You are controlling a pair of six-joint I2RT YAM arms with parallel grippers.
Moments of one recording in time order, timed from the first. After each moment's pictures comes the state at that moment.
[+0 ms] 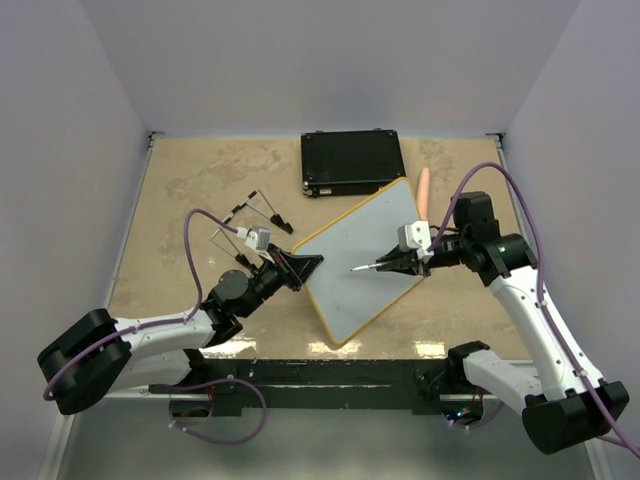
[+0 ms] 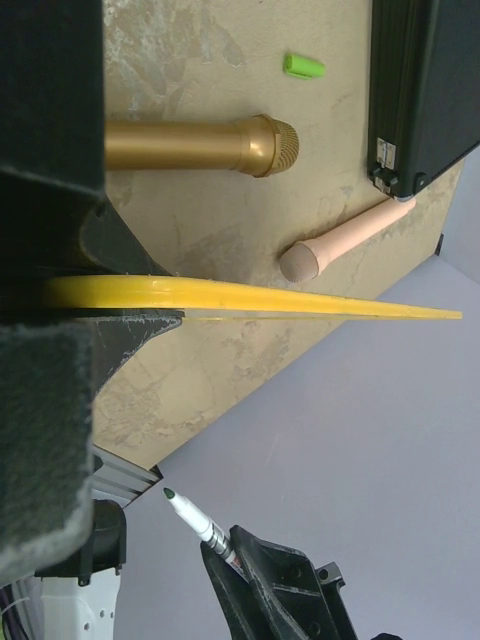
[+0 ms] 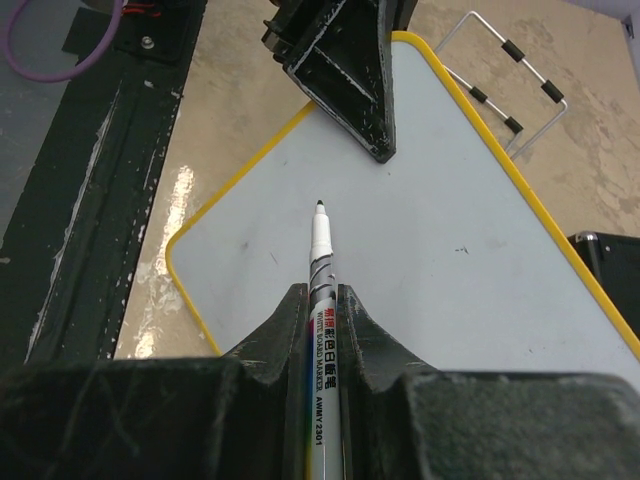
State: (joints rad) left arm -0.88 1.12 0.26 0.96 -0.10 -0.67; right arm 0.27 0.99 1.04 -0.89 -1.12 -1.06
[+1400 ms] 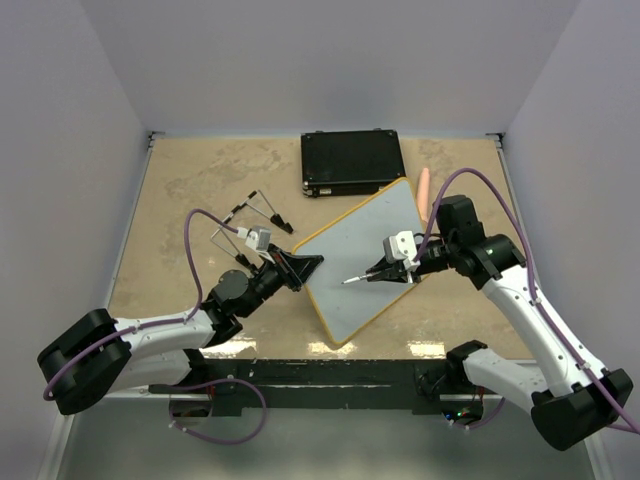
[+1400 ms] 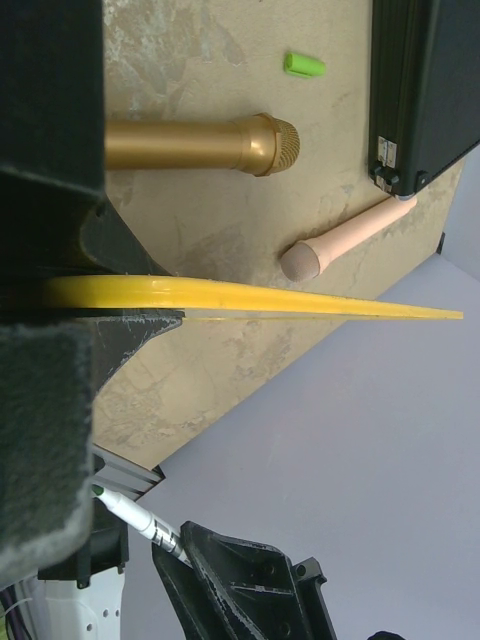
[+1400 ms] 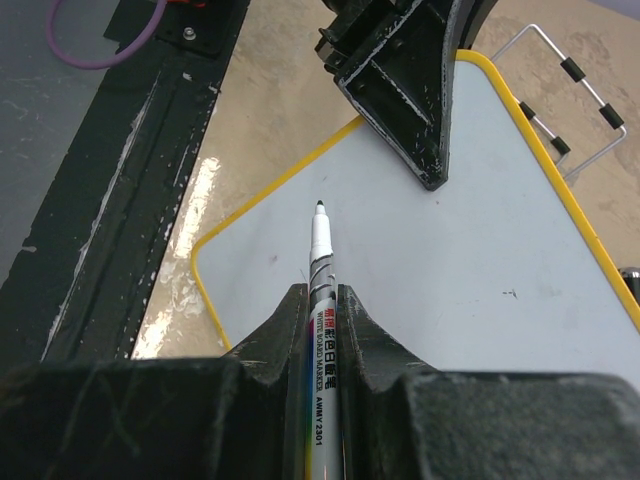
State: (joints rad) left arm -0.88 1.12 0.26 0.96 -0.09 -0.67; right arm 0.41 1.00 1.02 -0.87 -1.06 -1.05
